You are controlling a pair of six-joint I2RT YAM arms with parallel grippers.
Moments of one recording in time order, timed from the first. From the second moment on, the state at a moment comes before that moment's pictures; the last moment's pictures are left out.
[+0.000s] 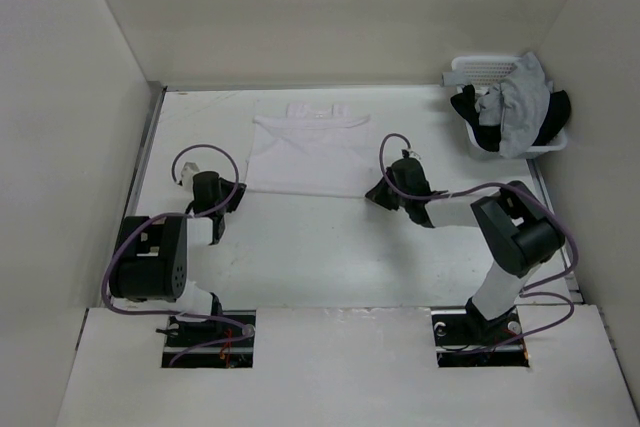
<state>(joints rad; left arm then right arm) -0.02 1.53 0.42 0.56 -0.01 -1.08 0.49 1.73 0.72 0.35 -0.02 0.88</state>
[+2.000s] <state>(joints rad) -0.11 1.50 0.84 0.29 -0.12 -0.98 0.30 1.68 1.13 0.05 -0.14 0.71</state>
